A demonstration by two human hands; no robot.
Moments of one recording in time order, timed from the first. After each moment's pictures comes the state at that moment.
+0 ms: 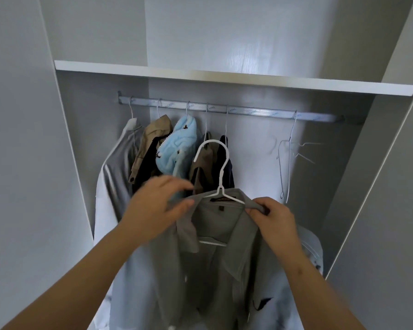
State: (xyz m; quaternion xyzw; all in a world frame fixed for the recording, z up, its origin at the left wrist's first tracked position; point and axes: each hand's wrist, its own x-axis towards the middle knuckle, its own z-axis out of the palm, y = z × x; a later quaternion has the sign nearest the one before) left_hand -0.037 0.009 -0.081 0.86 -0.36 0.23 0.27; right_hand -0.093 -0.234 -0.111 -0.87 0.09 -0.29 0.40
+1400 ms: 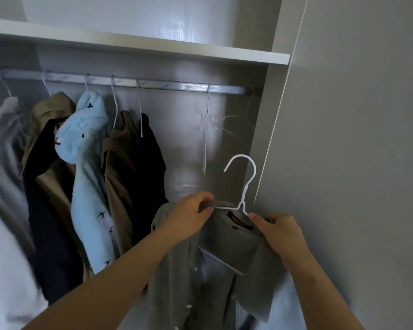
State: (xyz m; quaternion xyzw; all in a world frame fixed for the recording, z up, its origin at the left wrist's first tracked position) left_hand -0.079 -0.216 -0.139 0.81 -0.40 -0.01 0.42; right_hand -0.209 -0.373 -0.145 -0.83 0.37 -0.21 0.37
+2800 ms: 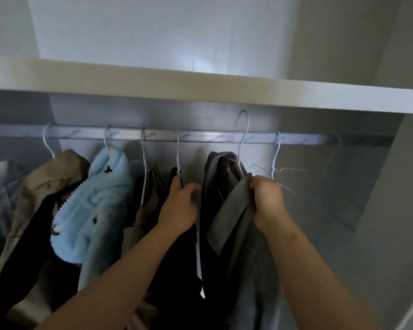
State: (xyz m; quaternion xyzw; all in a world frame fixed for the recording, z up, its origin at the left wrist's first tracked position) left_hand 0.240 -0.223 -0.082 0.86 -0.31 0.11 0.38; right_hand 0.151 -0.357 -0.035 -0.57 0.30 -0.30 0.70
